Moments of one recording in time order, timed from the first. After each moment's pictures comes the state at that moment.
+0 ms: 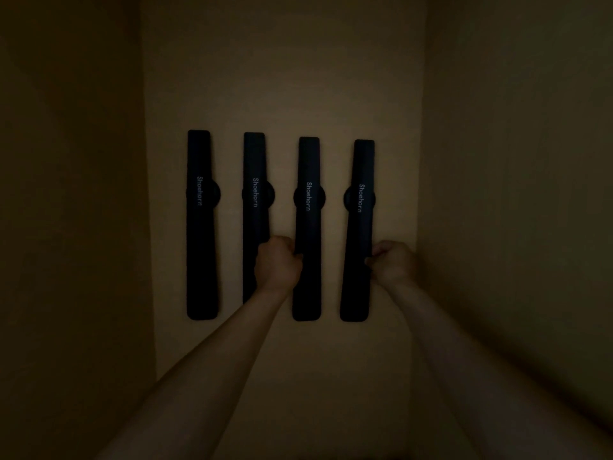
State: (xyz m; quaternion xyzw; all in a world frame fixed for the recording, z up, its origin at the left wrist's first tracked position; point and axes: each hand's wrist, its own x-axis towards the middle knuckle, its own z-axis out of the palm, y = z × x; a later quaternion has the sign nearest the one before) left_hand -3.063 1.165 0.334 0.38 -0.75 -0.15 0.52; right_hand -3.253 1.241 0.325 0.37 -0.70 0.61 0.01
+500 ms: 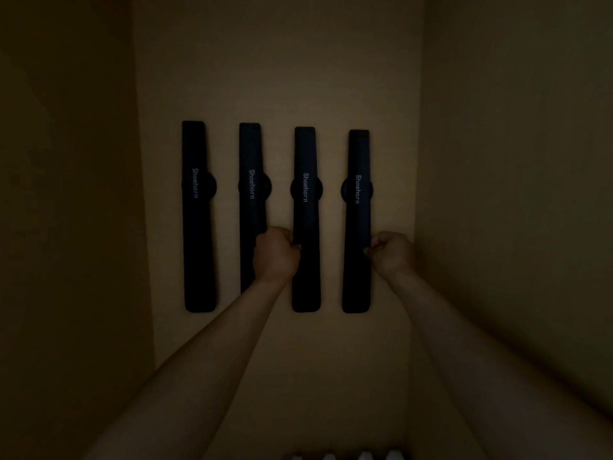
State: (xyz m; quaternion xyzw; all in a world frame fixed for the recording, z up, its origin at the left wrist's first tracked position) left_hand -3.063 1.164 0.335 0.37 -0.75 -0.17 0.53; right_hand -3.254 1.243 0.326 0.39 -0.70 0.60 0.04
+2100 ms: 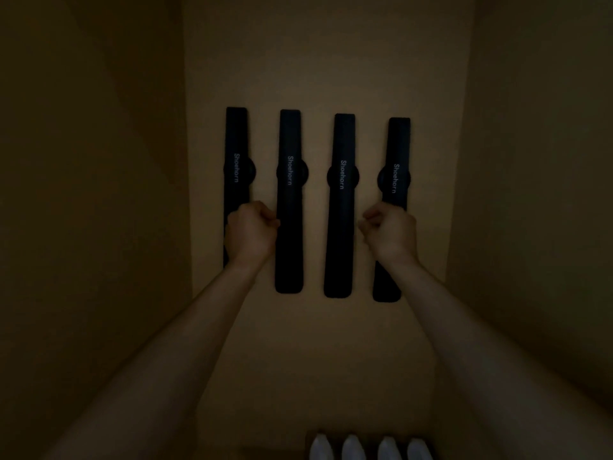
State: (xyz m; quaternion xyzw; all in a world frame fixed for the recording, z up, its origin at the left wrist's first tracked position) left_hand -2.974 1.143 0.339 0.38 -0.68 -0.14 0.61; right_hand -3.174 1.244 0.344 0.48 -0.64 0.59 0.13
